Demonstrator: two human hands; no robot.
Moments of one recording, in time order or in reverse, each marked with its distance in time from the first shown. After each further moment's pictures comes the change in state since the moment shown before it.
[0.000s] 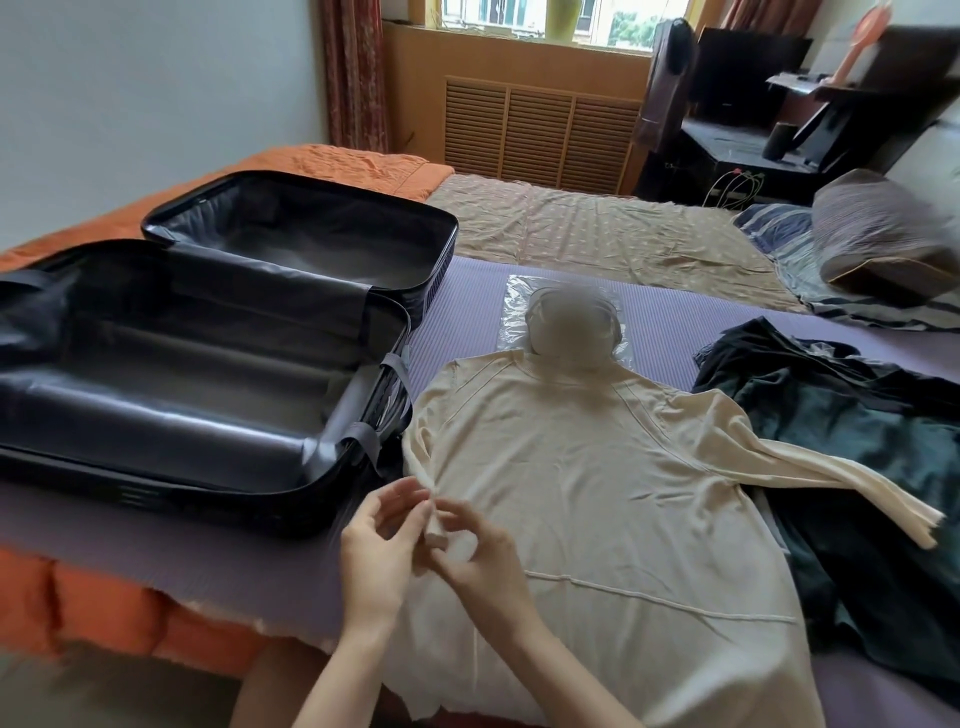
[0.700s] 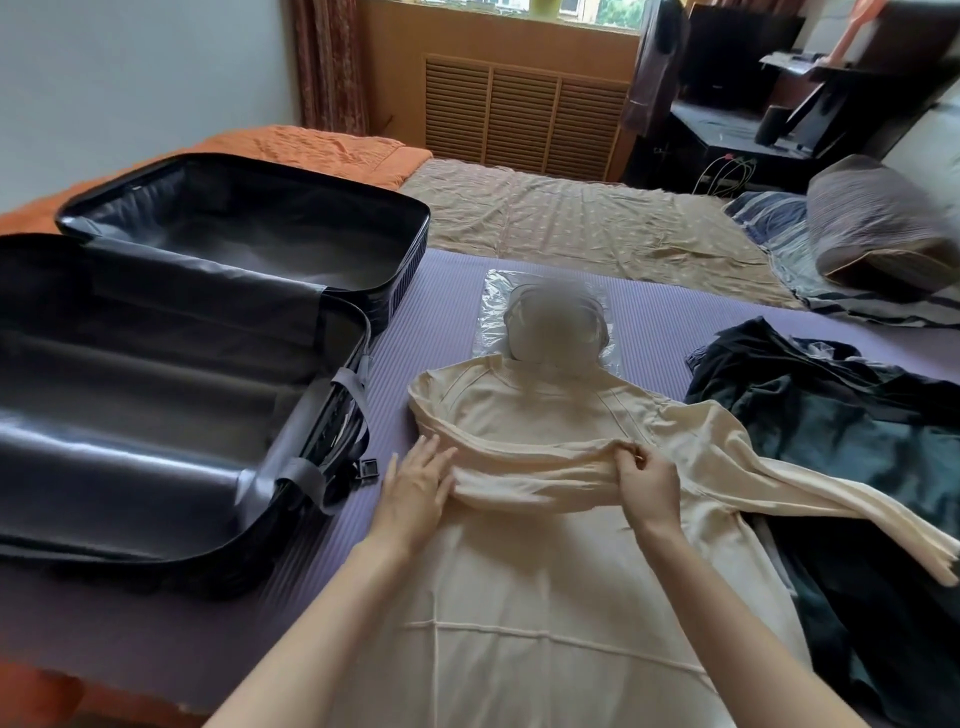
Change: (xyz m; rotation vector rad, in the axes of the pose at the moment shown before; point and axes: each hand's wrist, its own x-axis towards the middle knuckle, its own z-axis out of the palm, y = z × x) left_hand 0.120 -0.055 0.075 1.089 -0.452 0.381; right_hand 0.108 0.083 -0.170 -0.116 0.568 0.332
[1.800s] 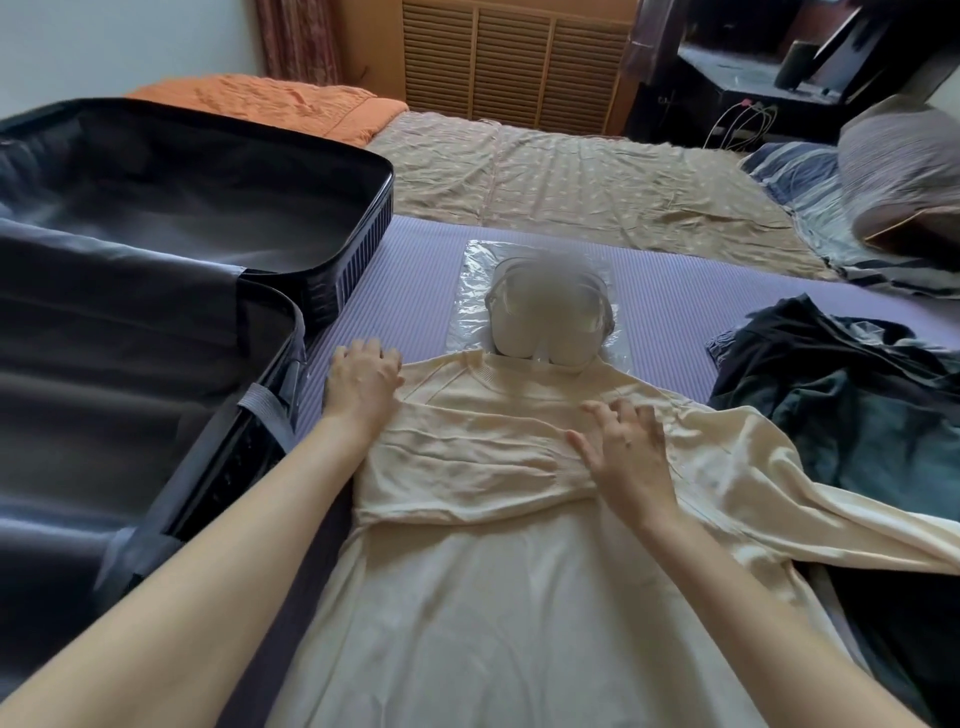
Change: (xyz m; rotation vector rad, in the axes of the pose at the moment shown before) left_hand 0.167 -0.023 -0.015 0.674 0.112 0.013; right_hand 0.091 0.024 0.040 -0.774 -0.104 -0.536
